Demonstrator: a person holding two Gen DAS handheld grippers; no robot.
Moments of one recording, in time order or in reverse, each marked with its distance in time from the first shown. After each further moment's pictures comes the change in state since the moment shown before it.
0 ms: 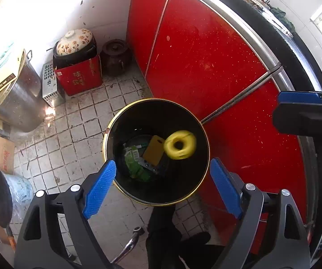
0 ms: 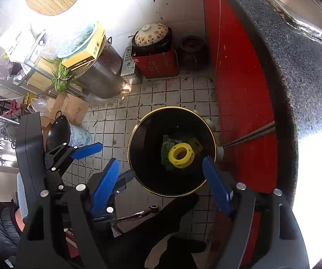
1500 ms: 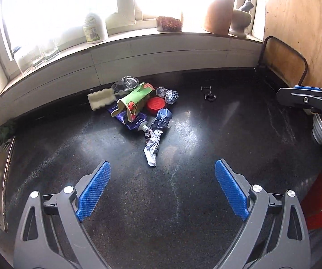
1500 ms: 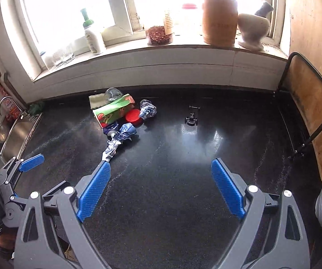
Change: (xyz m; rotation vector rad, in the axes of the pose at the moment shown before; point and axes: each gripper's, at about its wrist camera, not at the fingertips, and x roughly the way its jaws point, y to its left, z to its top) left arm -0.179 -0.546 -0.147 1.301 -0.161 -0.504; right arm -0.404 -0.162 -0.561 1.265 -0.655 -0.726
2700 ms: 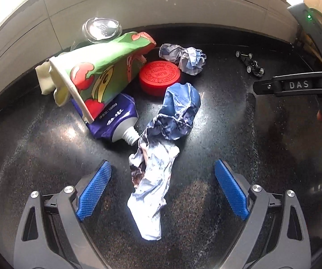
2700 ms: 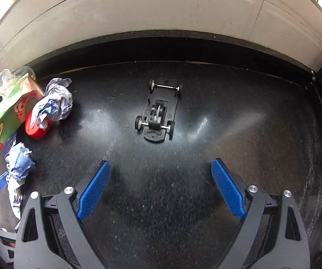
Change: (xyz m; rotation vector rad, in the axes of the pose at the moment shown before) left arm 0.209 0.013 0.022 -0.009 0.148 0.002; right arm 0.265 -0.064 0.054 0.034 0.246 -0.159
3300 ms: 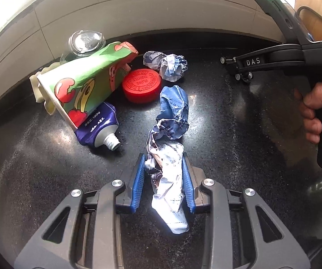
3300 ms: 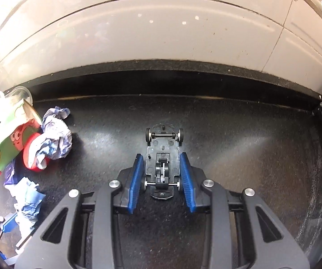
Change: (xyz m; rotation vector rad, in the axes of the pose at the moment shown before) left arm -0.009 -0.025 0.007 0.002 0.009 -0.017; right arm 0.005 0.018 0.031 -0.017 -0.086 0.014
